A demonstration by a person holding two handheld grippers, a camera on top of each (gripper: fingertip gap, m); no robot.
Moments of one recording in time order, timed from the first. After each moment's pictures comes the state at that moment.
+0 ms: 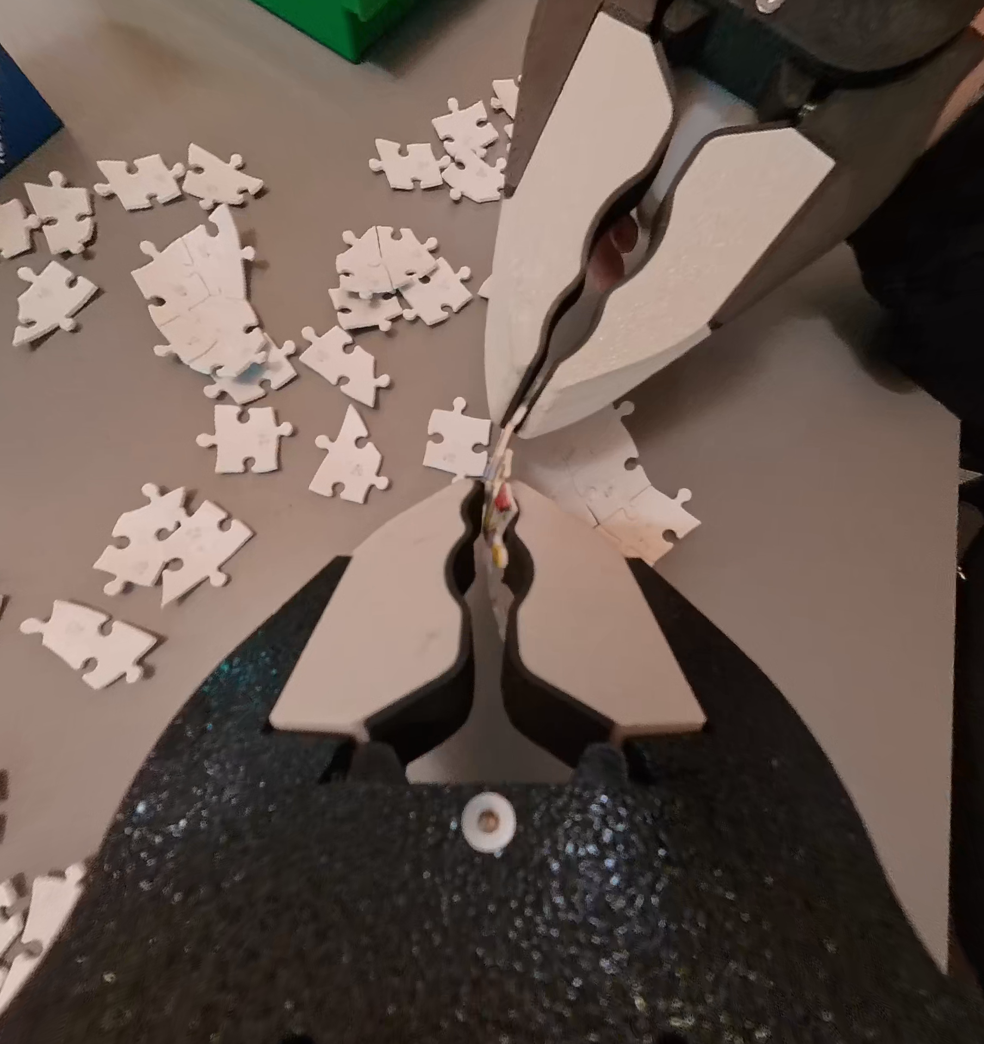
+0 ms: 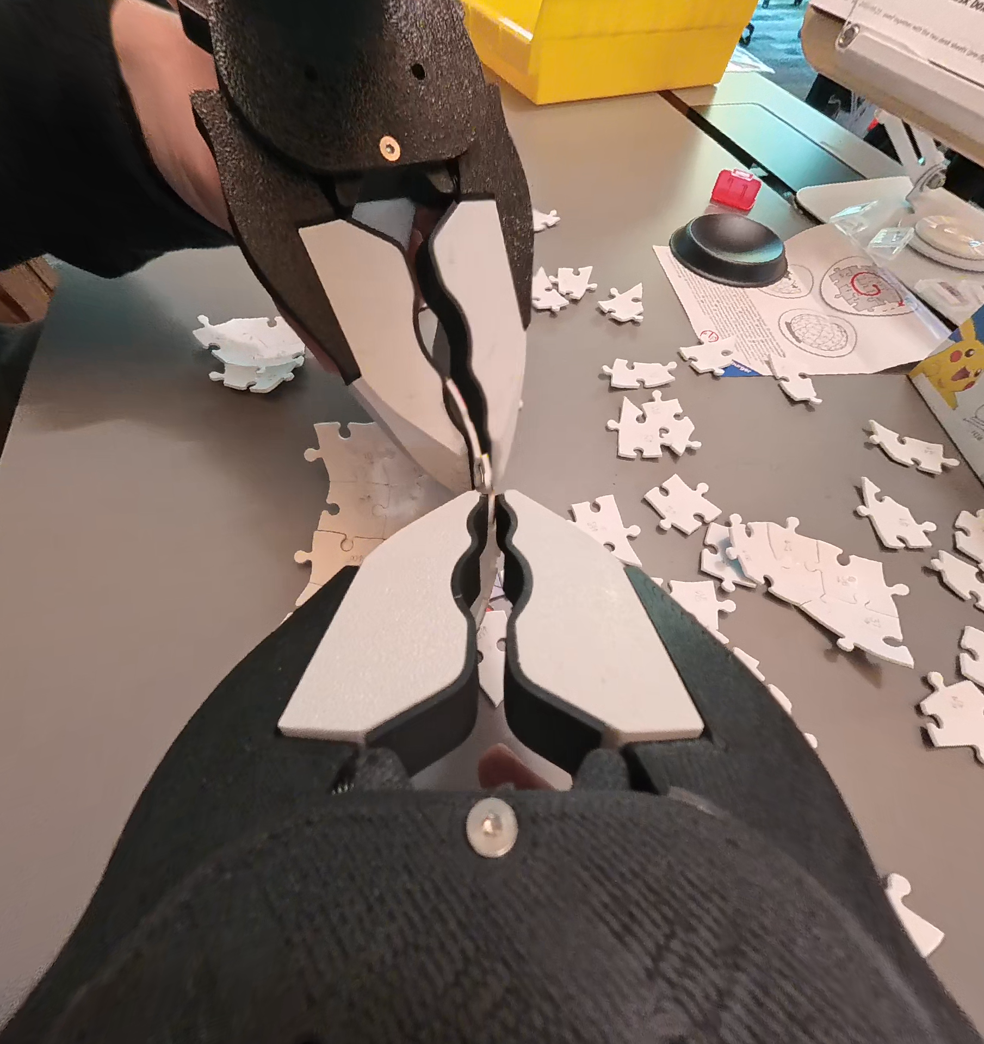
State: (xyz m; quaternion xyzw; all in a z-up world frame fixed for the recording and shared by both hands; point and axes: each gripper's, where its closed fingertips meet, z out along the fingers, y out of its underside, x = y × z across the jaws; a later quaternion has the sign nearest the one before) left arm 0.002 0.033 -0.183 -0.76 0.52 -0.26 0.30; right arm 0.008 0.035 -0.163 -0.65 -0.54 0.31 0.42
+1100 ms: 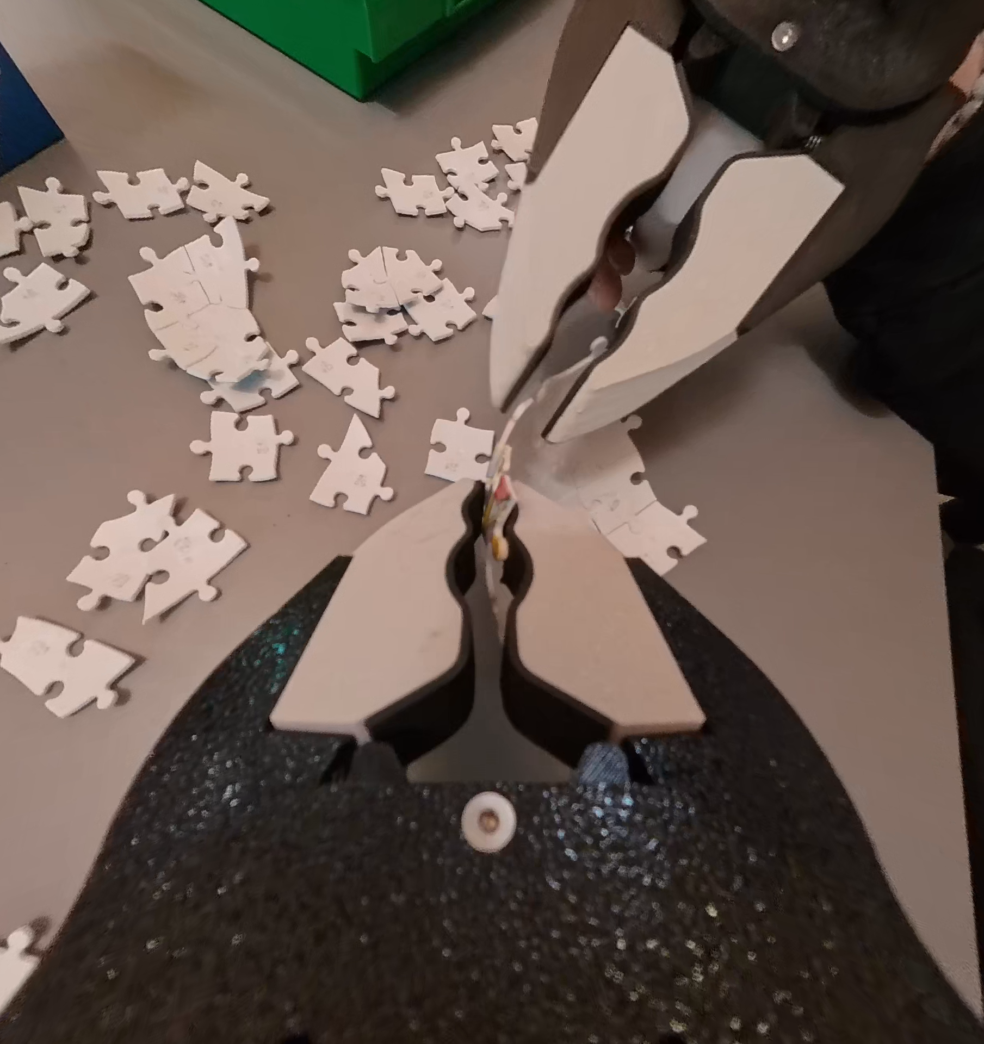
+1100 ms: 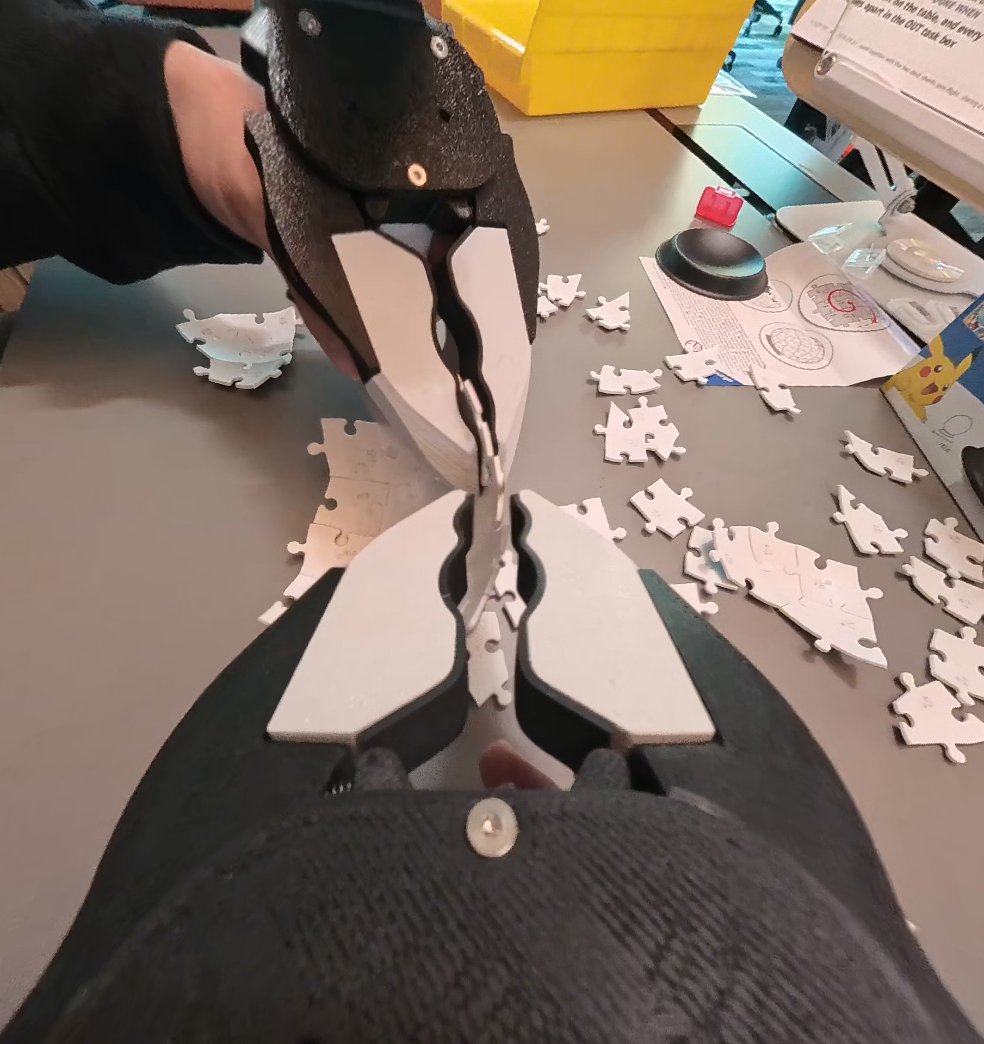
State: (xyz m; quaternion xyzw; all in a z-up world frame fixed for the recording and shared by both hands) left arm 0.003 0.040 -0.186 -0.75 0.50 -0.30 0.31; right arm 0.009 0.038 -0.163 -0.64 -0.55 0.30 0.44
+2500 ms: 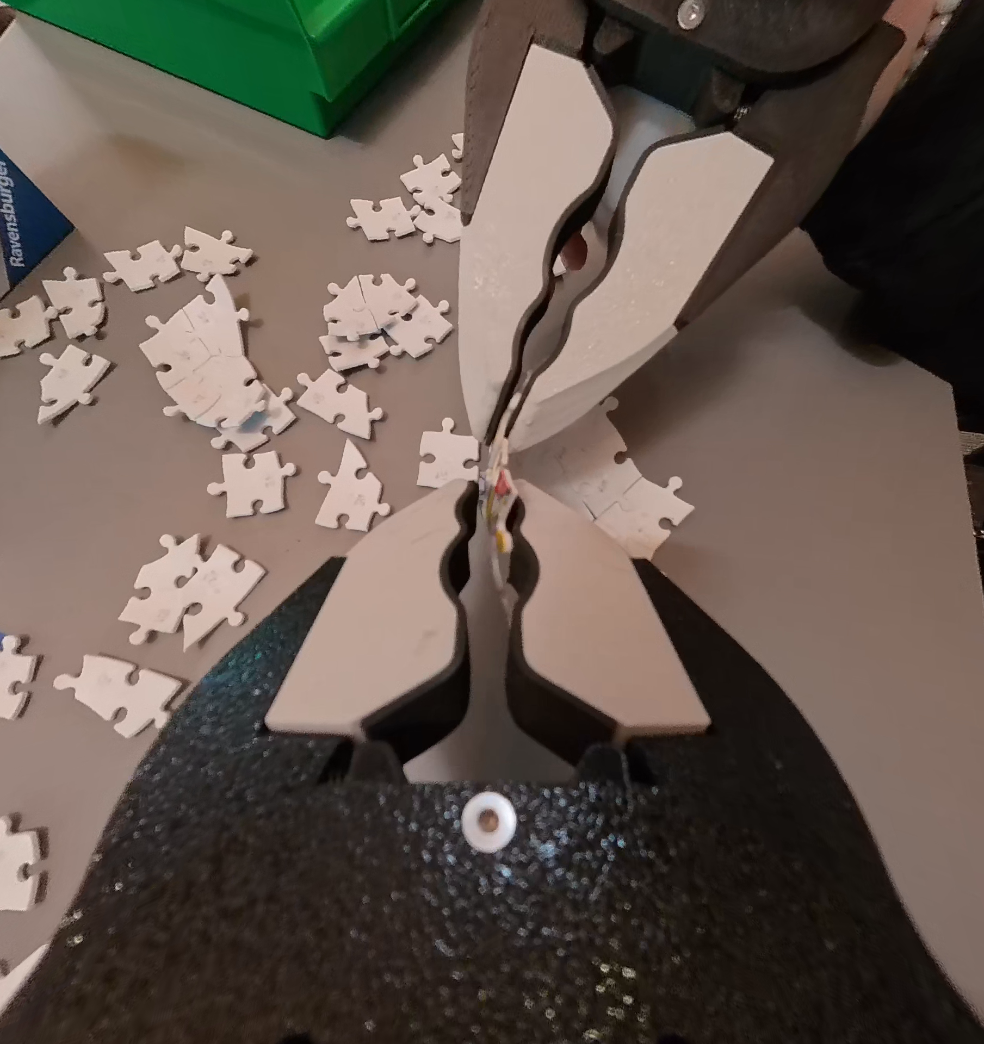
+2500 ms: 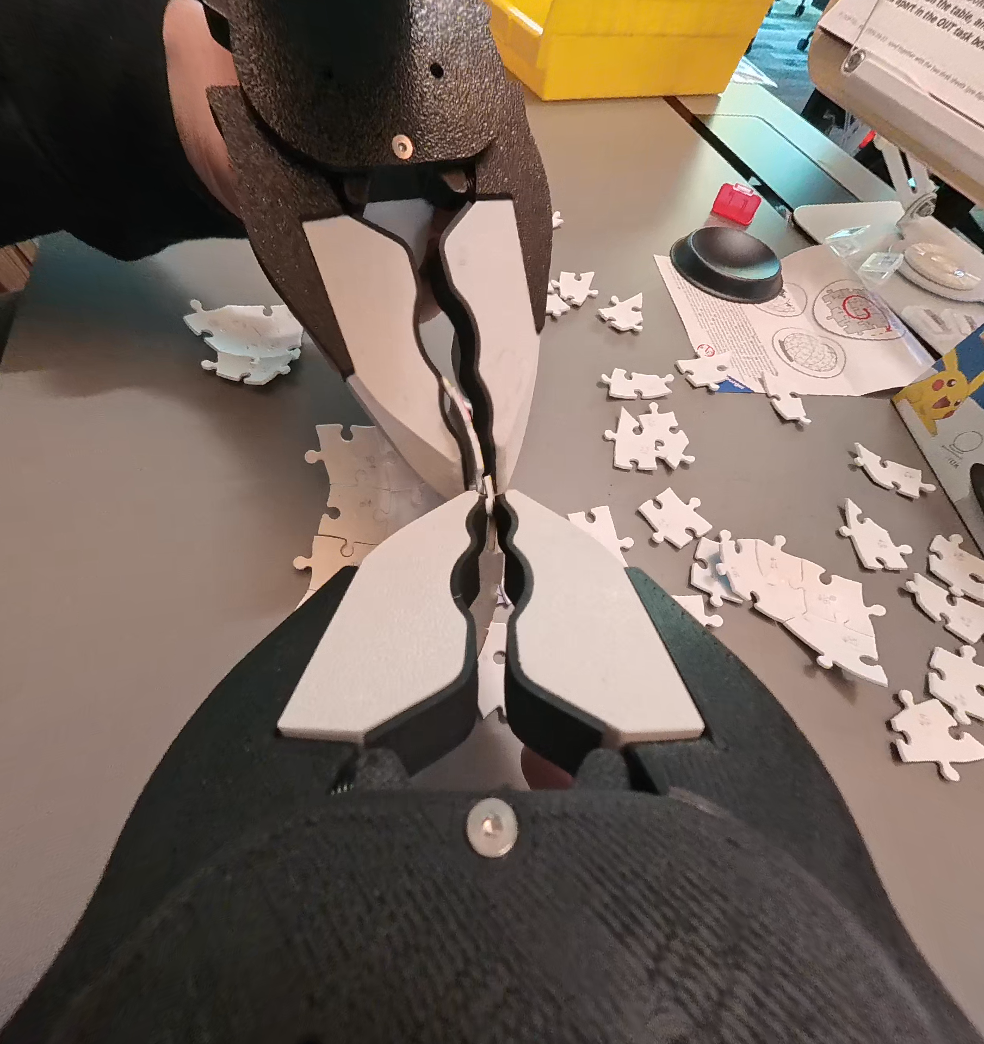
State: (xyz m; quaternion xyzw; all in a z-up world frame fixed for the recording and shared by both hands) left arm 0.004 0.032 -0.177 -0.71 0.56 -0.27 0.33; right arm 0.004 0.035 -0.161 -0.64 -0.56 0.29 0.43
